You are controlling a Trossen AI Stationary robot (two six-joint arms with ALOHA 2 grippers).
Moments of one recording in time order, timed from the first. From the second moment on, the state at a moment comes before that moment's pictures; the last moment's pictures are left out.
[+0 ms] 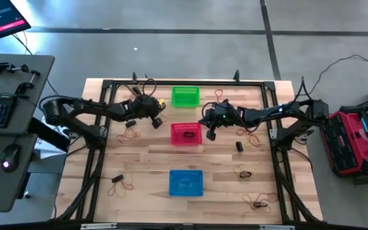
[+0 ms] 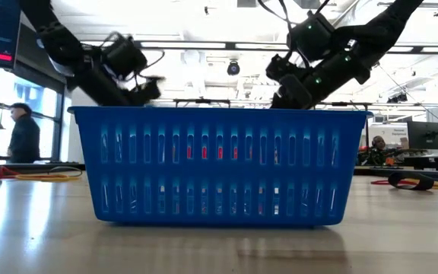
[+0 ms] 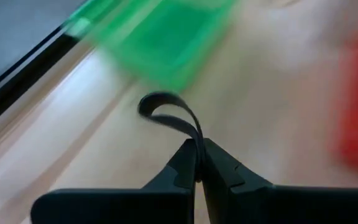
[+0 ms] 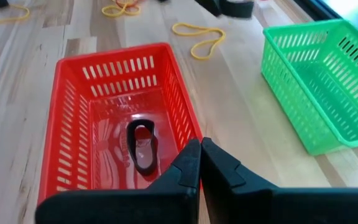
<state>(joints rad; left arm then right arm) 0.42 1.43 0.51 0.24 -0.09 0.02 -0.21 1.52 0.68 0.25 -0.02 -0.03</state>
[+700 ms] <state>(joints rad) 0.15 1.52 0.70 0.26 0.17 0.09 -0.21 1.52 0.68 0.26 -0.02 -0.02</state>
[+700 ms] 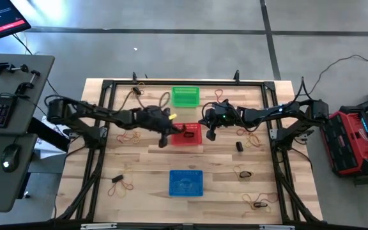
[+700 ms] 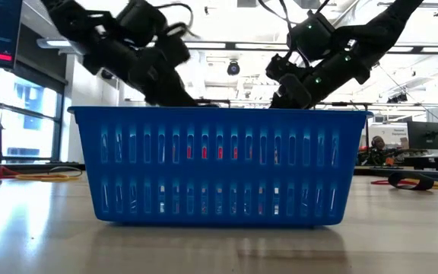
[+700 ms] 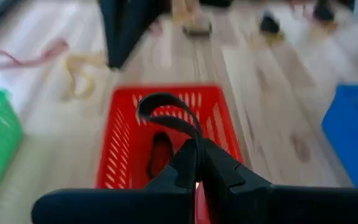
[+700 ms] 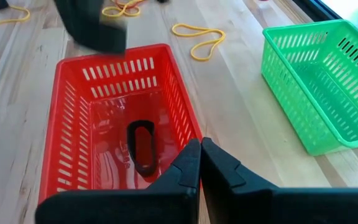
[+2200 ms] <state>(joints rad) 0.16 1.77 0.96 -0.09 0.14 0.23 -0.21 1.52 0.68 0.24 -0.02 -0.01</state>
